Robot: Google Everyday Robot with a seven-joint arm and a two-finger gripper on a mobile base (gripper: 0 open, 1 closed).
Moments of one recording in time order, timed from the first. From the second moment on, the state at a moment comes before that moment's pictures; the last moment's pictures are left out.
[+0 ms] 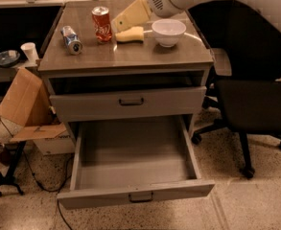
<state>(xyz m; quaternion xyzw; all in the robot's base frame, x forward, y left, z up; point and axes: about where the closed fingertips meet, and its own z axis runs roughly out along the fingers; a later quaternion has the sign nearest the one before) 0.667 -0.021 1.016 -0.33 0.82 0.10 0.47</state>
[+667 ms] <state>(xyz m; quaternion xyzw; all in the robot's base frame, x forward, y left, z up) 0.765 0.043 0.981 -0.36 0.80 0.13 0.45</state>
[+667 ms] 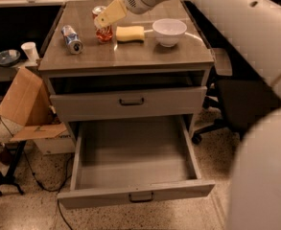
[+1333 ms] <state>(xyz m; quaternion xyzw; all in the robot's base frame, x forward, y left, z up) 0.831 0.085 0.958 -0.40 0.80 0.14 0.42</state>
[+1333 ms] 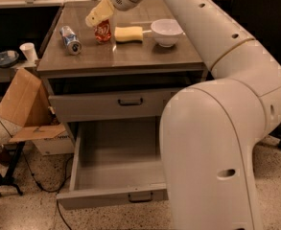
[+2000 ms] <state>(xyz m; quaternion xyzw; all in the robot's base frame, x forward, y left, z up) 0.847 0.086 0.943 -0.41 0.79 0.14 0.44</state>
